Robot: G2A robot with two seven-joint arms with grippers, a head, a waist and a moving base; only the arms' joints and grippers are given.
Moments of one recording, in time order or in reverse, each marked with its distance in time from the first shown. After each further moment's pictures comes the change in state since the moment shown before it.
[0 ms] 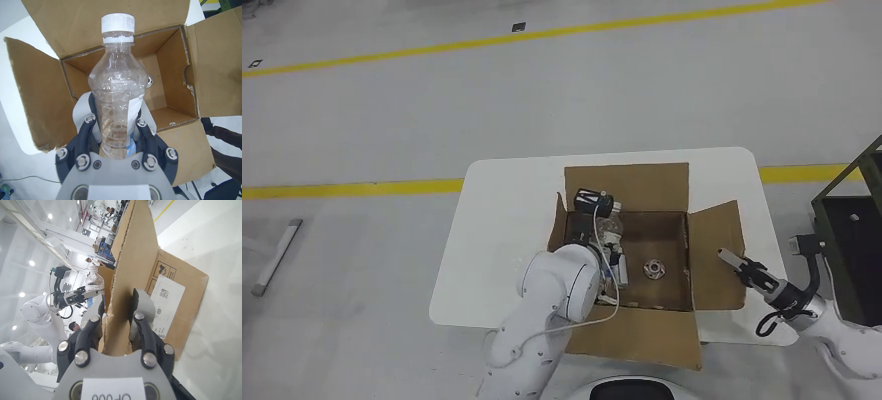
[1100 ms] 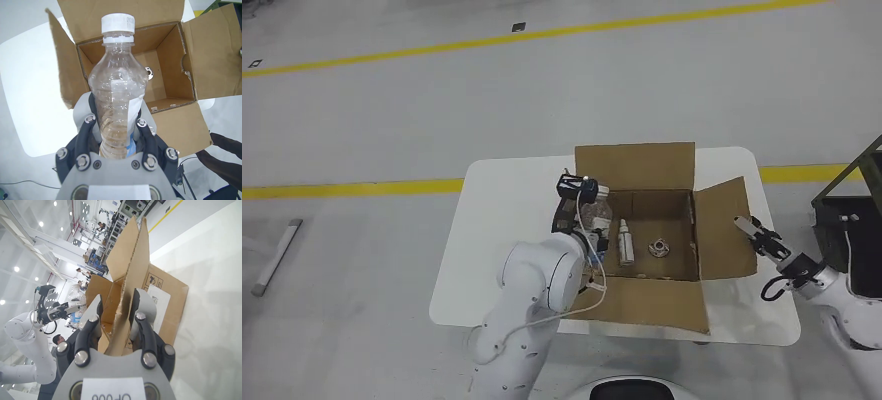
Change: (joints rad) left arm -0.022 0.001 -0.085 -0.054 -0.008 -0.016 -0.013; right arm 0.112 0.005 0.057 0.068 -0.140 0.029 -0.104
